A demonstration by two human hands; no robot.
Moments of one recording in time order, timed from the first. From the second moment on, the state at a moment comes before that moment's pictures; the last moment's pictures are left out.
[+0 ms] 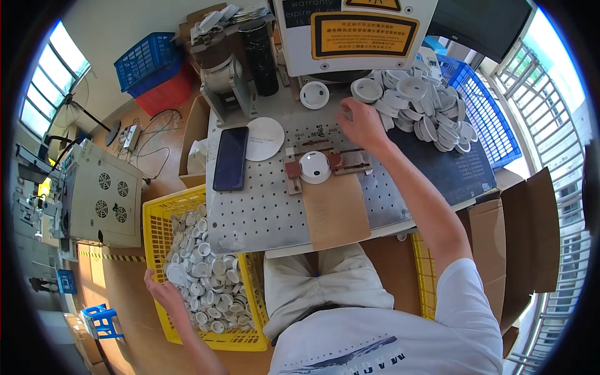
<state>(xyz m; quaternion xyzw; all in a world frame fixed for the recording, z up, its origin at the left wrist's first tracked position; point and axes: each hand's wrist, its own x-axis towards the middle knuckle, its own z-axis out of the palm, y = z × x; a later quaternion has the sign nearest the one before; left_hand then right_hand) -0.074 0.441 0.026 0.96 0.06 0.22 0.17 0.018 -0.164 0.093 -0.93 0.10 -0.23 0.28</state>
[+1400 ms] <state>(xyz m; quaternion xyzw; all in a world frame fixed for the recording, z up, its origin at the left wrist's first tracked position) -0.016 0.185 0.031 0.90 -0.32 0.19 0.22 -0.144 -0.089 0.084 -0.95 -0.06 -0.12 0.28</state>
